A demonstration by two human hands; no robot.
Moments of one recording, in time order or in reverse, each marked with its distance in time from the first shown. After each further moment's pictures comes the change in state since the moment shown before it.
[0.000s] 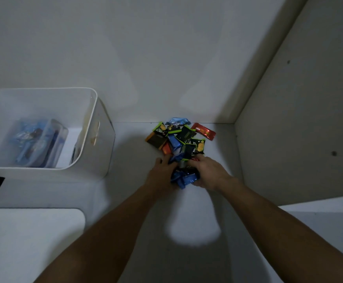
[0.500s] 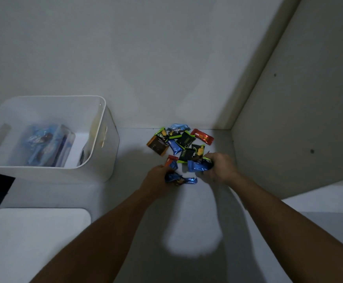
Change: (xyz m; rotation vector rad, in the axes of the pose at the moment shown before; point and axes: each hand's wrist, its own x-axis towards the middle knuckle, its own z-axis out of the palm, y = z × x) left_hand -0.024 0.005 -0.031 -0.193 0.016 -0.090; right_hand -0.028 0.004 -0.040 0.318 0.194 0.291
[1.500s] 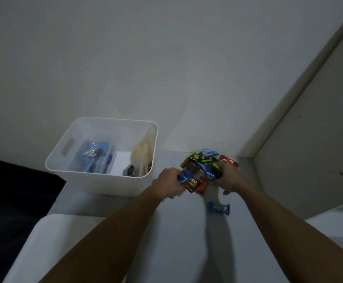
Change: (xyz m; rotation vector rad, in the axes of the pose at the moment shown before) left_hand -0.054 -0.030 -0.128 -0.204 -0.009 -0.057; right_hand -0.019 -0.128 -0.007 0.099 -0.077 0.114
